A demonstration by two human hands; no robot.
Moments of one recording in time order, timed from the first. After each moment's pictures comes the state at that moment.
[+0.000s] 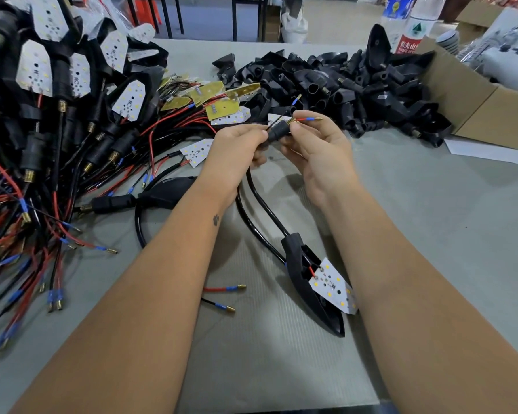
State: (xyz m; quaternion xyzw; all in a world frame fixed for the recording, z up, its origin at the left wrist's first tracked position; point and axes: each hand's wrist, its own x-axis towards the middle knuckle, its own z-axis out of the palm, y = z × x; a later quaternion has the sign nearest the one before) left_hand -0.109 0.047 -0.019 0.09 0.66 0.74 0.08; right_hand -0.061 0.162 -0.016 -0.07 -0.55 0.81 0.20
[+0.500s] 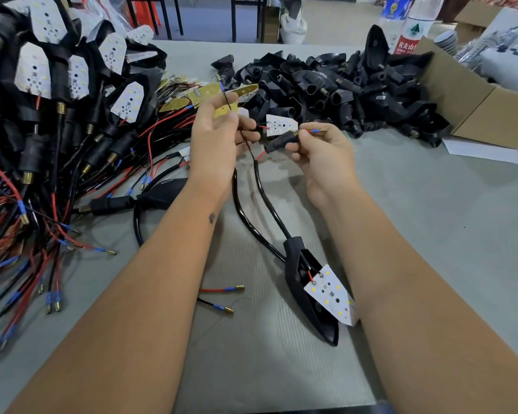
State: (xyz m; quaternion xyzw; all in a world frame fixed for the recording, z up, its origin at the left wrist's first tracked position) left_hand -0.110 0.038 -0.013 0.11 0.62 0.78 -0.06; right_hand -0.065 0.168 -0.020 -0.14 -0.54 0.80 0.23
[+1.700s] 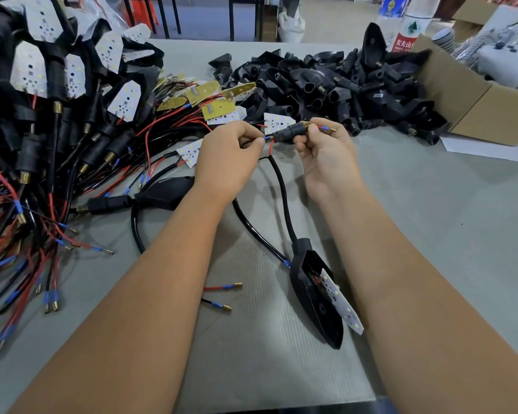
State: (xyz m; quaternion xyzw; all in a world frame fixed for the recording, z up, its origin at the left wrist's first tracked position) left_hand -0.103 0.038 -0.019 0.18 0.85 0.49 -0.11; right_hand -0.069 0.171 -0.018 -0.14 -0.44 0.85 0.26
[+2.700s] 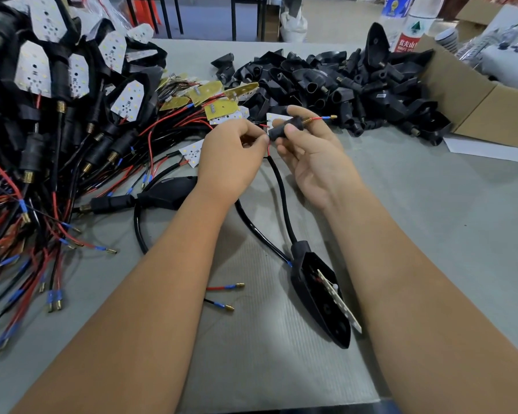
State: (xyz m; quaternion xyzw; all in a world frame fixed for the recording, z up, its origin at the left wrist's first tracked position) left_hand -0.099 0.037 -0.017 0.19 0.84 0.49 -0.13; right_hand -0.059 0.166 -0.014 -0.02 -0.50 0.86 0.12
